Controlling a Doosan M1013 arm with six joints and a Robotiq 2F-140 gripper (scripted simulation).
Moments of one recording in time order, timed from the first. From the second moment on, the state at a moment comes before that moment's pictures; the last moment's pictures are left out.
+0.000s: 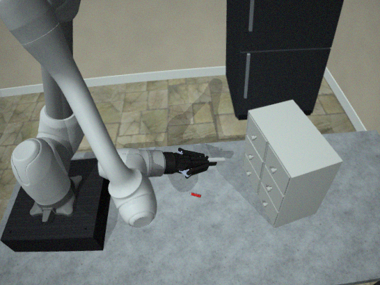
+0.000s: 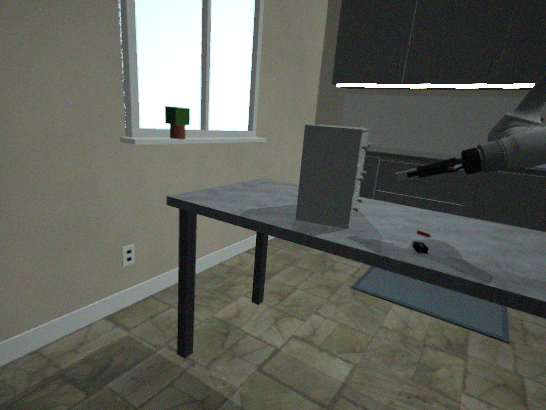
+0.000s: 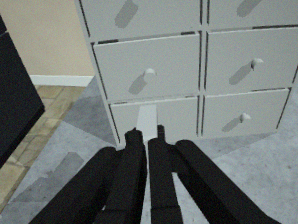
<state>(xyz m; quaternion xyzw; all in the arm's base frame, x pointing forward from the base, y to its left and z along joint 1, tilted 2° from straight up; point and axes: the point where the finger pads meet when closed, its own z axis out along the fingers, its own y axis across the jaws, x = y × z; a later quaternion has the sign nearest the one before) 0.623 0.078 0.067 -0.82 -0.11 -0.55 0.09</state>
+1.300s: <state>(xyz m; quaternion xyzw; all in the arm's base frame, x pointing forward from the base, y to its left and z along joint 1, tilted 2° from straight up) 0.595 0.068 0.097 -0.90 -0.12 -0.41 0.06</state>
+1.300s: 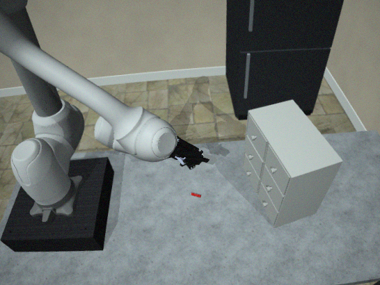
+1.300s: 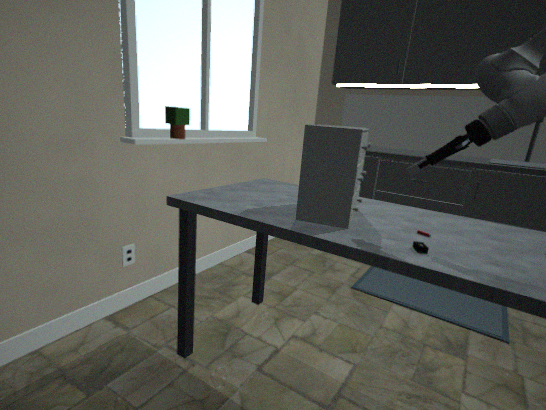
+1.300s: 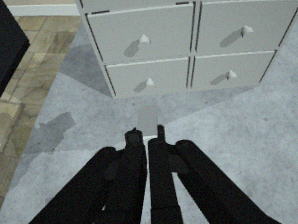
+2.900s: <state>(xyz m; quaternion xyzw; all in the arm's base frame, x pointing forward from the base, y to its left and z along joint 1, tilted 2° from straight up) 0.548 0.043 0.149 -0.98 -0.15 -0.15 0.05</state>
